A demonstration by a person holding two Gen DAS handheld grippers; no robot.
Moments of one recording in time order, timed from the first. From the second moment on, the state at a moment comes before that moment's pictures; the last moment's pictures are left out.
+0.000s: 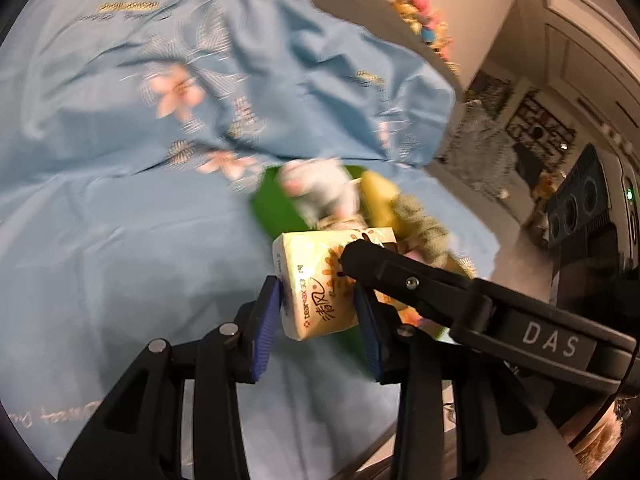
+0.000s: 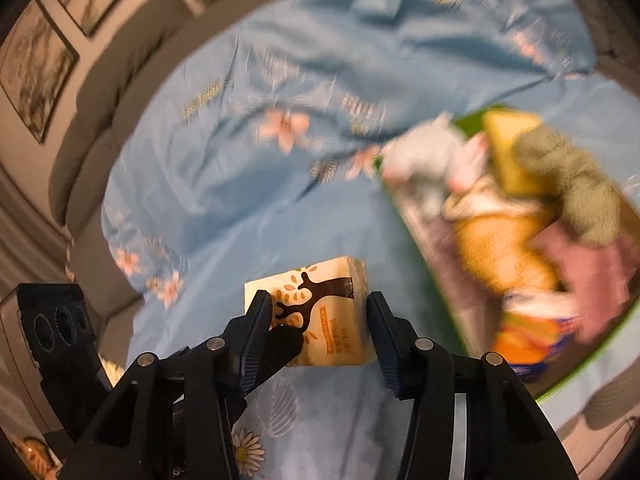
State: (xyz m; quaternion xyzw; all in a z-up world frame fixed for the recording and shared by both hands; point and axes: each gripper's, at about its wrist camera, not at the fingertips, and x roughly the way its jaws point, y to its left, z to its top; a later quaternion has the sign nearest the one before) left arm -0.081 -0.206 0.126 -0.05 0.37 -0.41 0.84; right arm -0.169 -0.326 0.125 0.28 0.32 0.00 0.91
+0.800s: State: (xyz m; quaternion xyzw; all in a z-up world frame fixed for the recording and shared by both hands) left arm -0.080 -0.335 0.102 -0.03 0.45 -0.47 0.76; right arm -0.222 -0.459 0.112 0.35 0.29 -0.12 0.88
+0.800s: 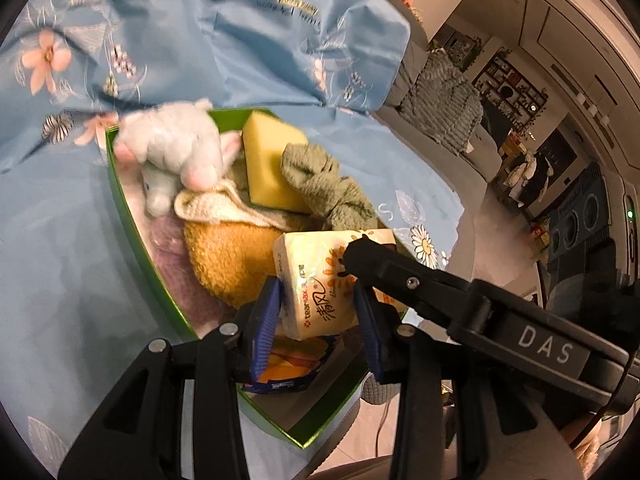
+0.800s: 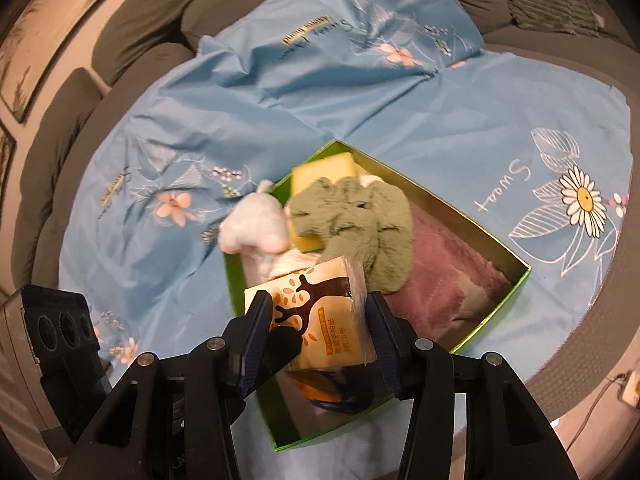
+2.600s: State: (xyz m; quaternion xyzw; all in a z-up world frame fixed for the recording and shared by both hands) left arm -0.086 -0.277 0.124 0.01 0.39 -0.35 0.85; right arm -0.220 -0.415 0.139 0.25 0.23 -0.18 0.92
